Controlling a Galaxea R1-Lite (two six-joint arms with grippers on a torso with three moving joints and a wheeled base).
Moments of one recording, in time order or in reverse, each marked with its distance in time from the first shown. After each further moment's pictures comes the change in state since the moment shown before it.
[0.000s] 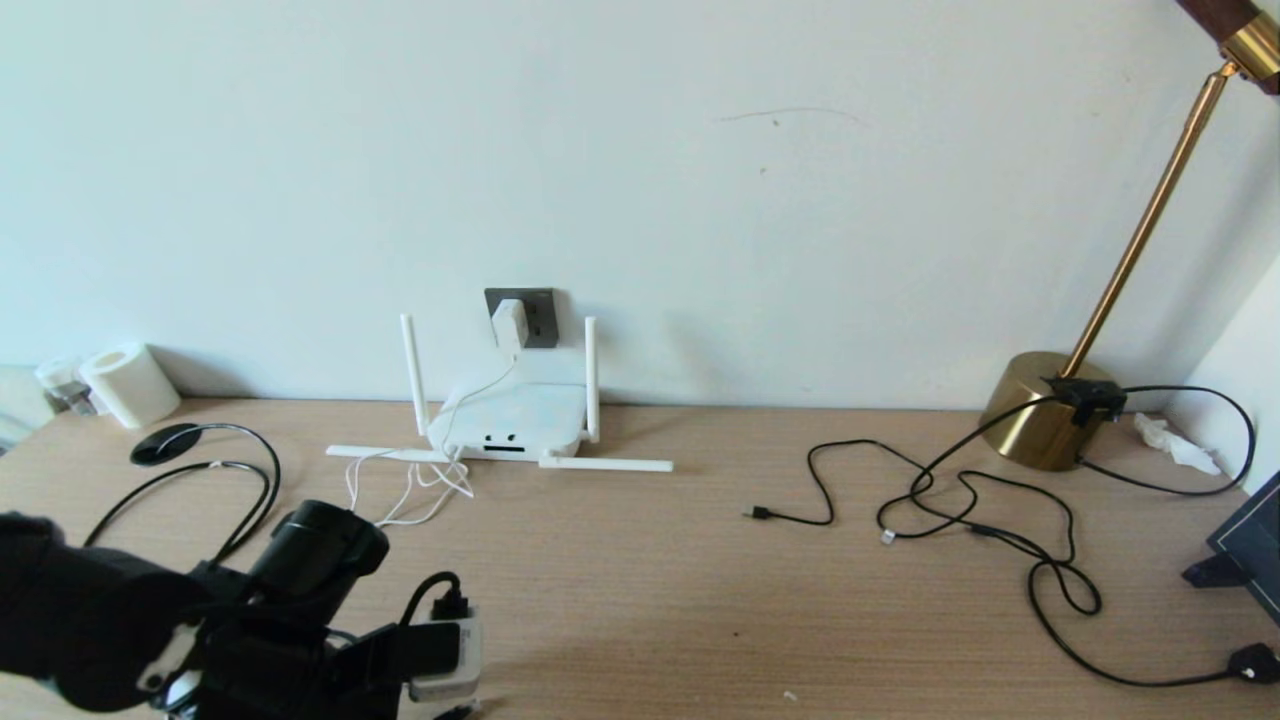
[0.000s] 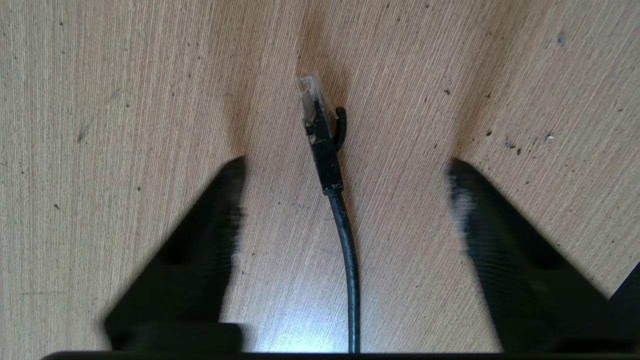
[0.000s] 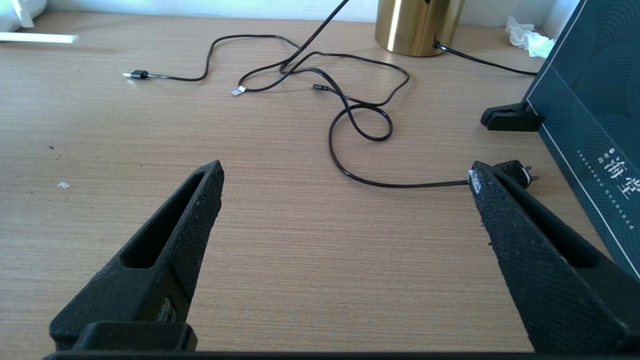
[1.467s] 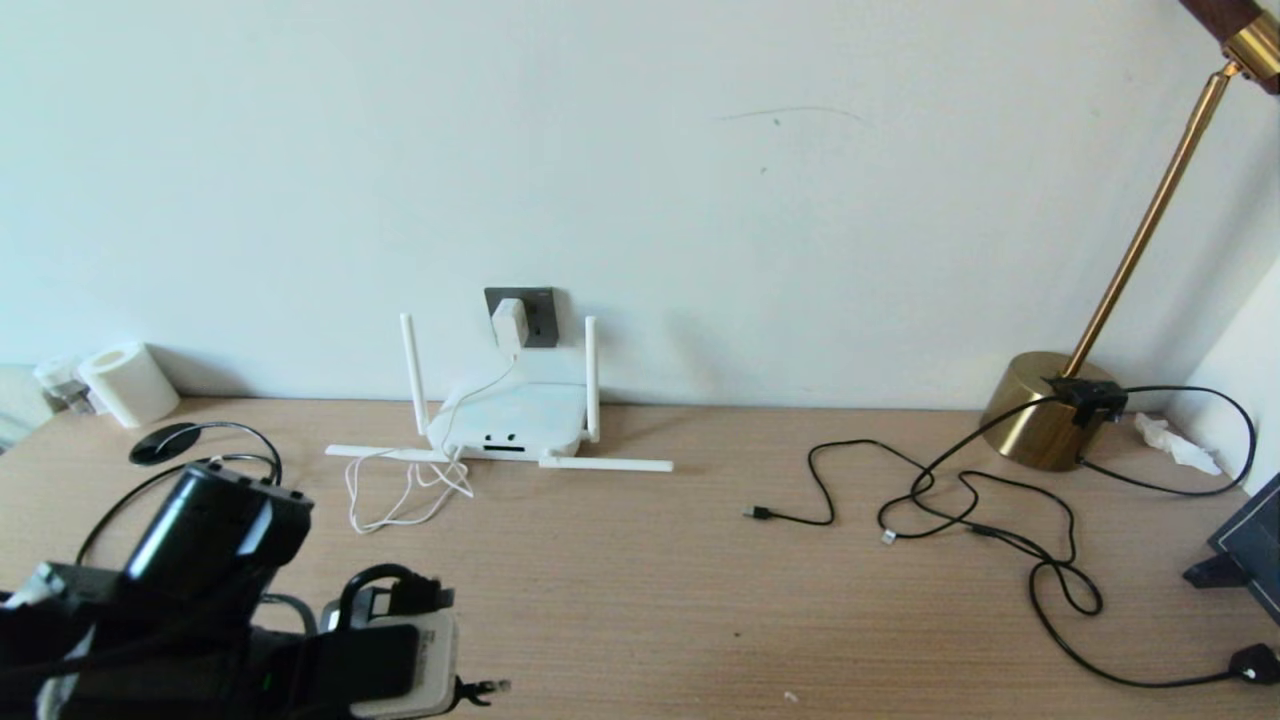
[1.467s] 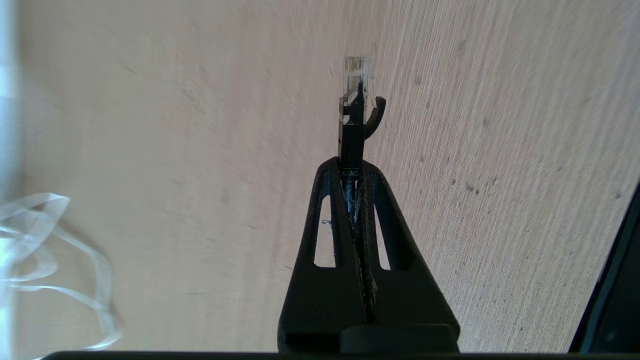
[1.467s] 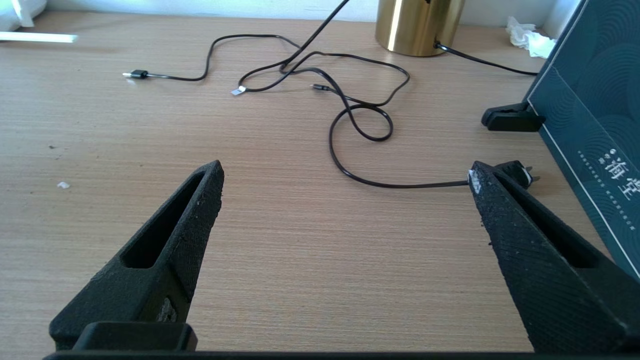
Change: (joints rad) left arm -0.131 -0.320 -0.026 0.007 -0.057 0.016; right arm 0.000 0.000 0.000 0.000 0.000 0.000
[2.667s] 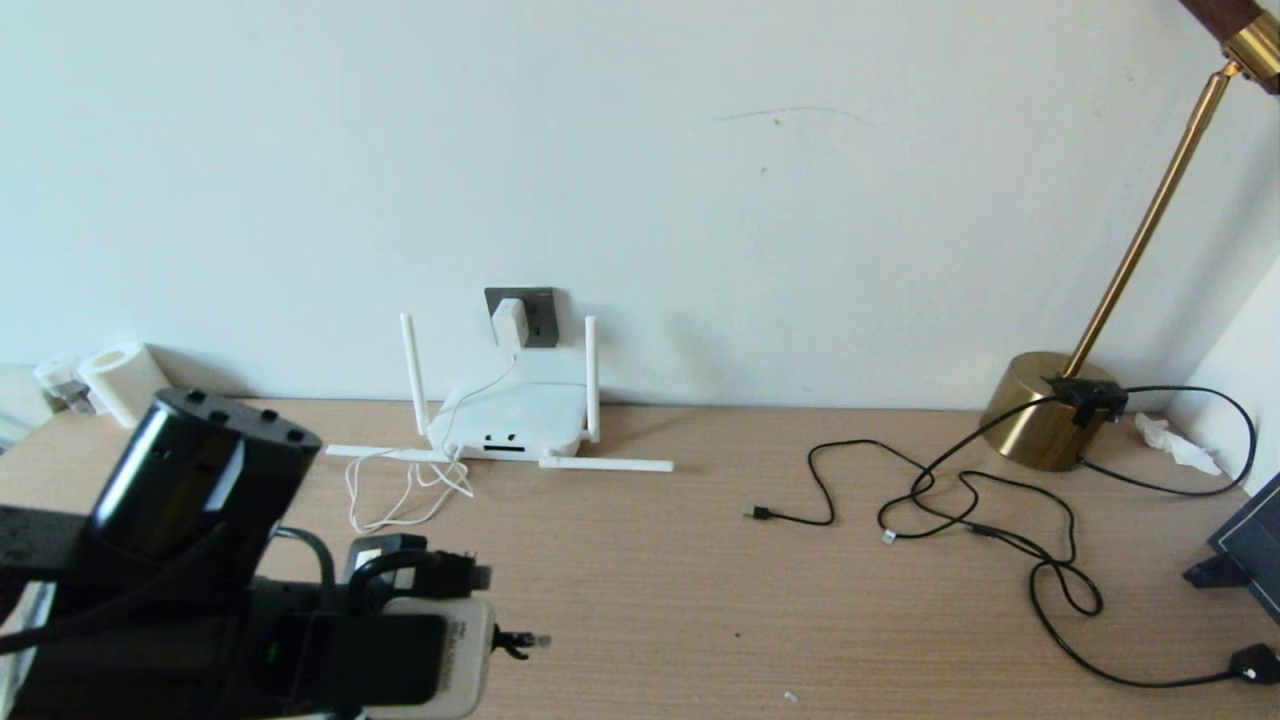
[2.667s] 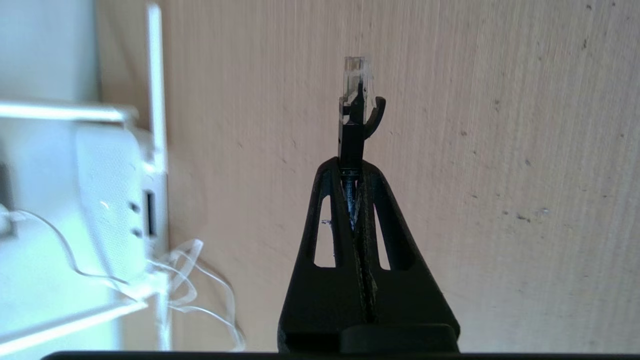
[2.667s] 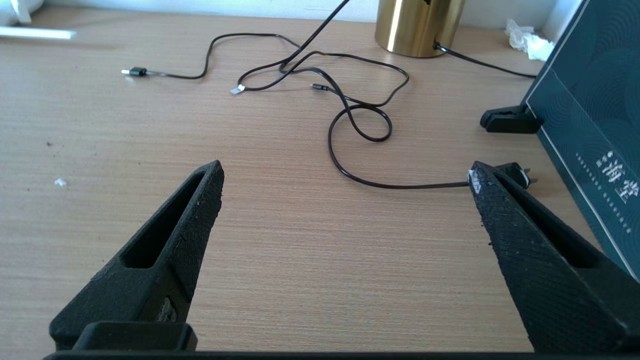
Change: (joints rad) left arm -0.184 -0.032 -0.188 0.088 0.126 0.053; right arm 0.000 0.000 -0.002 0.003 -0.001 -0.003
